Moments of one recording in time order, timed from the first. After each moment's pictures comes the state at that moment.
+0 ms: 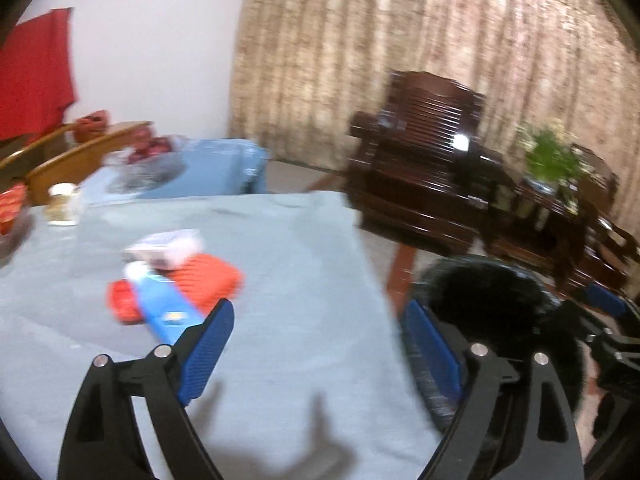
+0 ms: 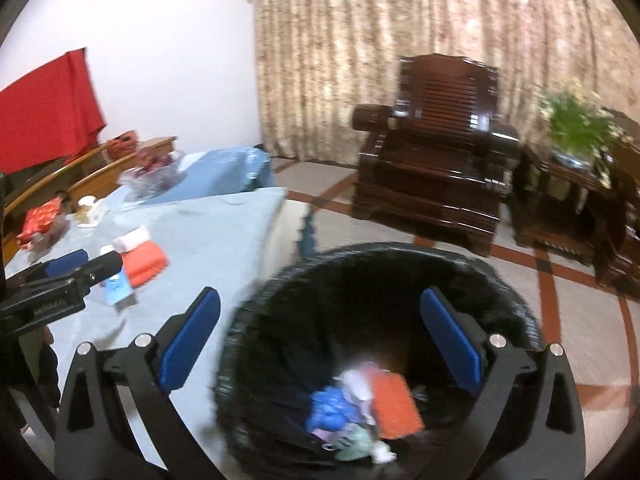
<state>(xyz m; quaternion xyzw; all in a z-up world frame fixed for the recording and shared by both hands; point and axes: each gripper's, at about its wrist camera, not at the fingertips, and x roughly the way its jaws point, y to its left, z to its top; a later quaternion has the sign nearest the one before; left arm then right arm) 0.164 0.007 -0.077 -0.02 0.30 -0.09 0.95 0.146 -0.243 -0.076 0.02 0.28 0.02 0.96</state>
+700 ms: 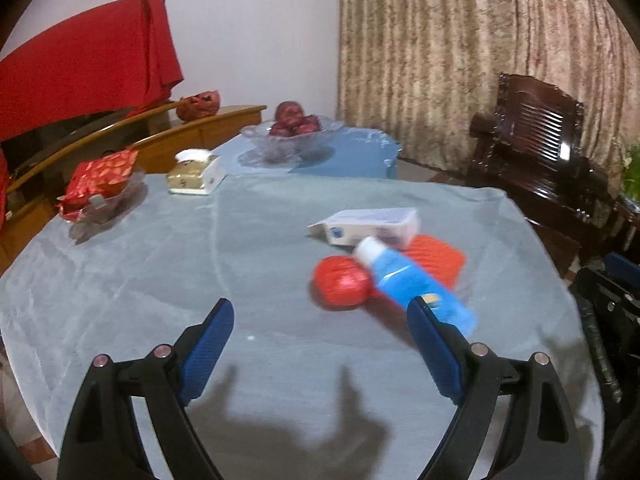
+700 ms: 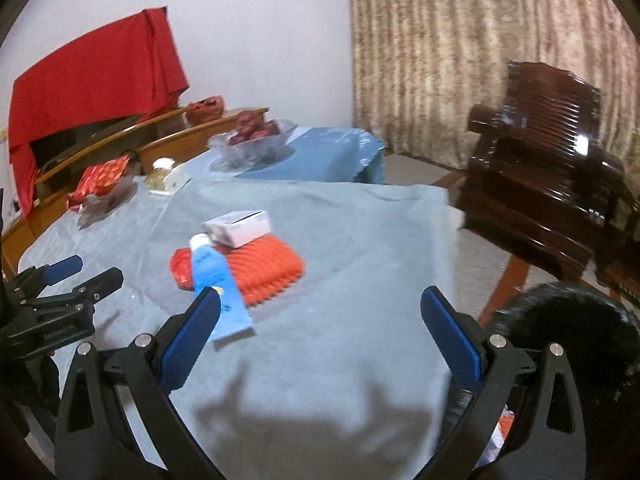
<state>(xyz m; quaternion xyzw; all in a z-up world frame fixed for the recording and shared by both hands) 0.156 0.168 -0.108 -0.02 0.31 0.08 0.95 0.233 -0.070 -0.100 -0.02 0.29 0.16 0.94</state>
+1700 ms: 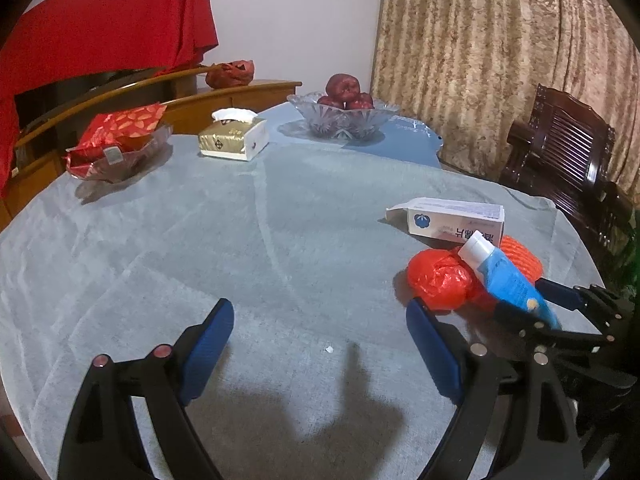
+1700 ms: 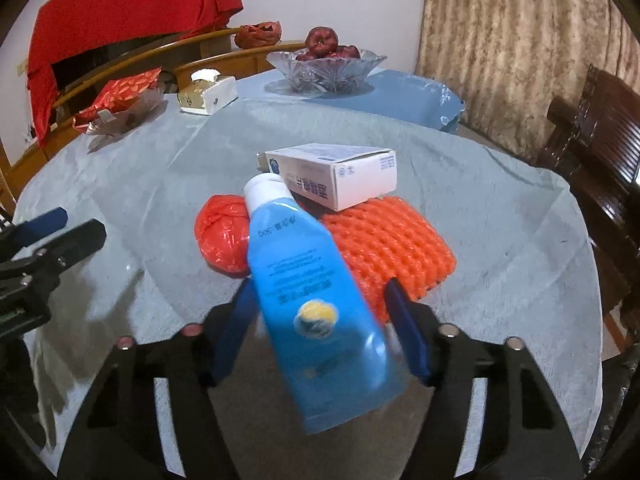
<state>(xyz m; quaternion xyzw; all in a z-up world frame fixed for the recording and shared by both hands) 0.184 0.247 -0.145 -0.07 0.33 0.11 0.93 0.302 0.049 -0.168 -0.09 0.38 0.23 0.89</state>
